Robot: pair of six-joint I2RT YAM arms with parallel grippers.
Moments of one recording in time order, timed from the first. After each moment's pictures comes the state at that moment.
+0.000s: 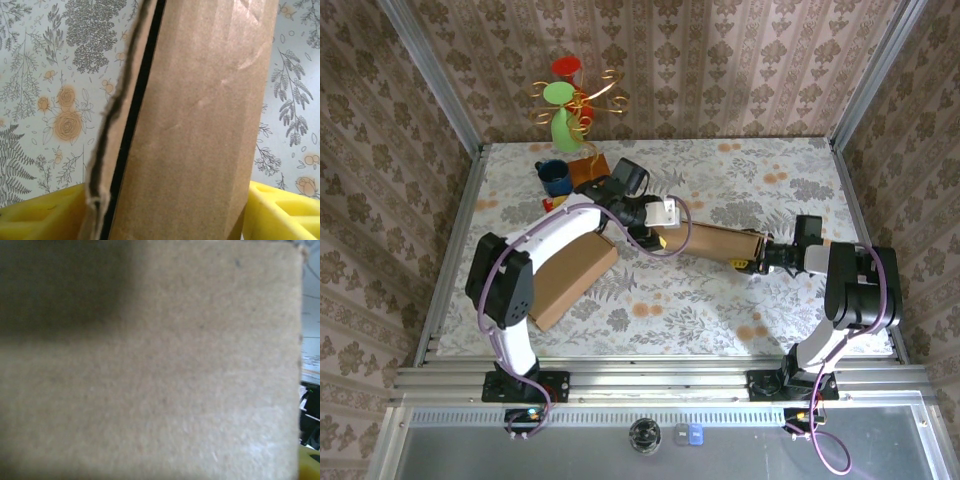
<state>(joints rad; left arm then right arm) -0.68 1.83 1.50 -0.66 0.44 0.94 -0.22 1.69 0.66 0.02 -1.15 1.76</state>
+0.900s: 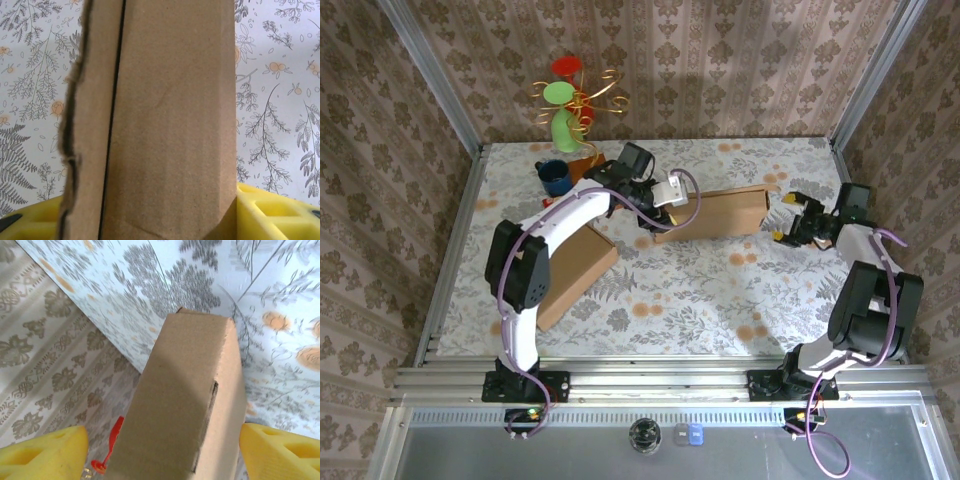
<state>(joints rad) -0.66 1.98 1.71 -0.68 0.51 0.74 -0.40 1.51 0.95 -0.37 -0.72 1.60</state>
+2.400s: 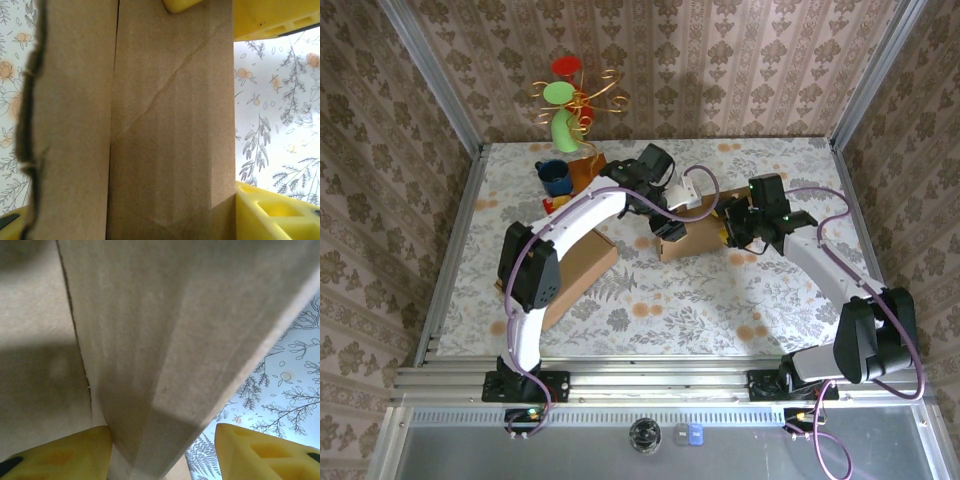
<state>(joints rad) -0.75 2.04 1.87 -0.93 0.41 0.51 0.21 1.39 1.00 -0.43 -0.31 1.37</state>
